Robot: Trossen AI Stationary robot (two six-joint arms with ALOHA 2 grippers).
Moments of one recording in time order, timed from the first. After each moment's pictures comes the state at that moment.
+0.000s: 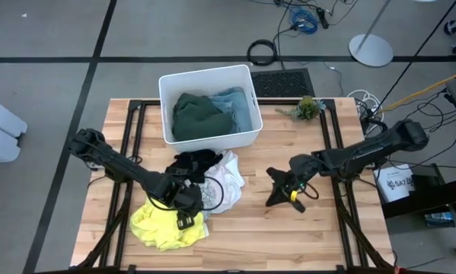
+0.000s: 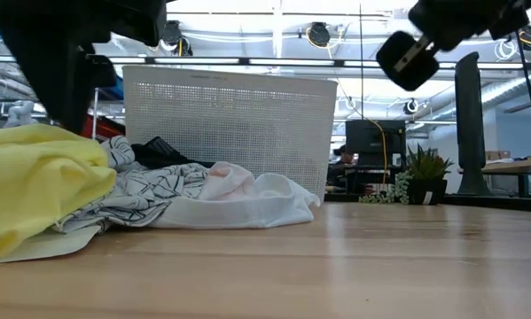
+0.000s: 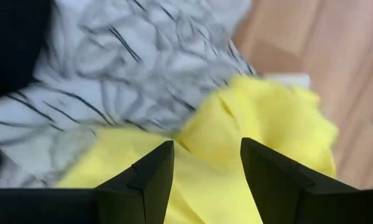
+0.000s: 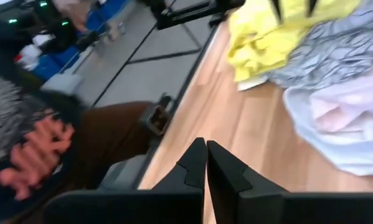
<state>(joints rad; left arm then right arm) -0.45 1.57 1.11 -0.85 0.00 -0.78 0.23 1.15 0.62 0.11 -0.41 0.36</state>
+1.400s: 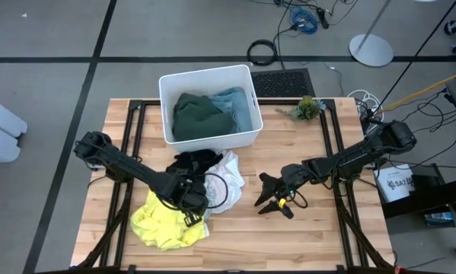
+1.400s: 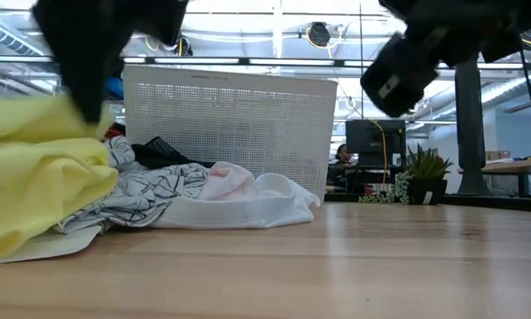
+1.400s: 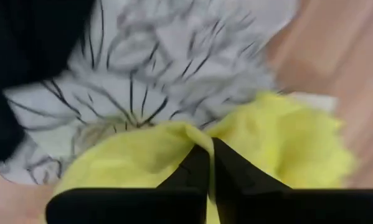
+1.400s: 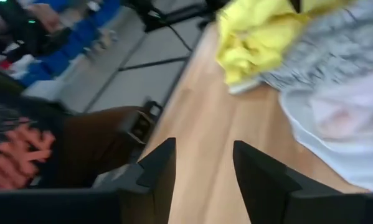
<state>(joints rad) -0.42 1.65 1.22 -0.97 -0.03 -0.90 0.27 1.36 0.57 0.39 -0.31 0.38</state>
